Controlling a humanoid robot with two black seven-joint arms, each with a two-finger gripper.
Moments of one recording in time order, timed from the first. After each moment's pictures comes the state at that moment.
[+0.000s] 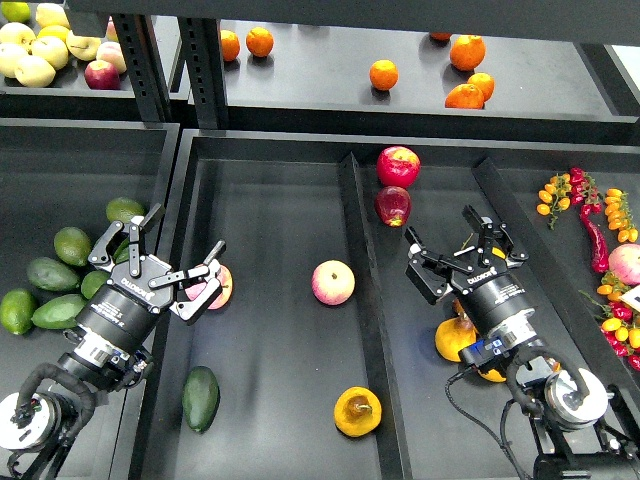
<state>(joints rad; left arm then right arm) 0.10 0.00 -1.38 -1.37 -0.20 -0.47 0.38 0.03 0.02 1.46 1.30 0.23 0.23 -0.38</state>
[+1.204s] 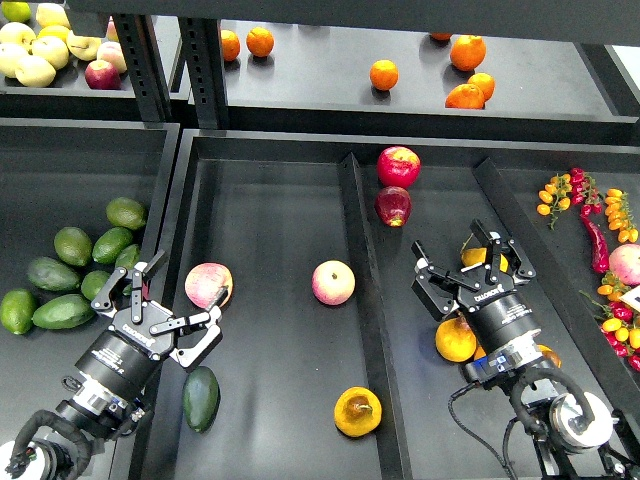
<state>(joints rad) 0.23 0.00 -1.34 -1.38 -0.19 -0.49 0.39 -0.03 0.01 1.46 1.31 0.24 0.30 -0.39</state>
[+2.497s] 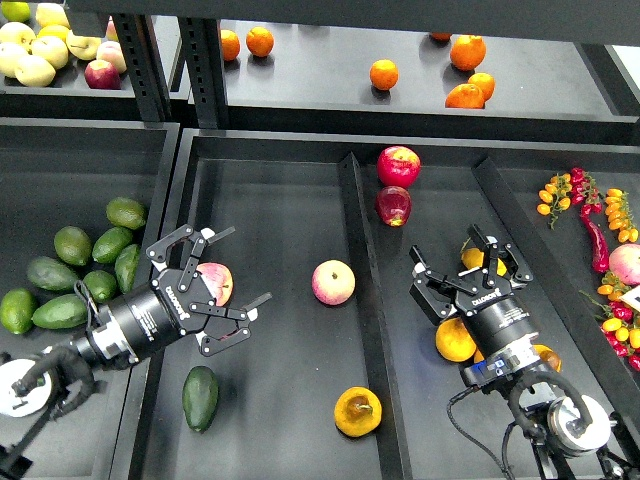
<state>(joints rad) -0.22 0.36 -1.04 -1.38 0.07 -0.49 0.49 -0.04 0.01 1.46 1.30 0.23 0.29 -0.38</state>
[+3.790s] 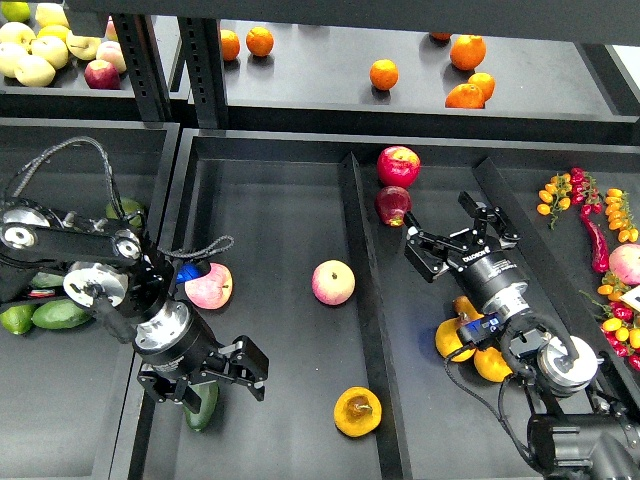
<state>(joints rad) -1.30 0.34 0.45 -1.32 0.17 -0.49 0.49 0.19 0.01 1.46 1.11 0.22 0.20 -0.38</state>
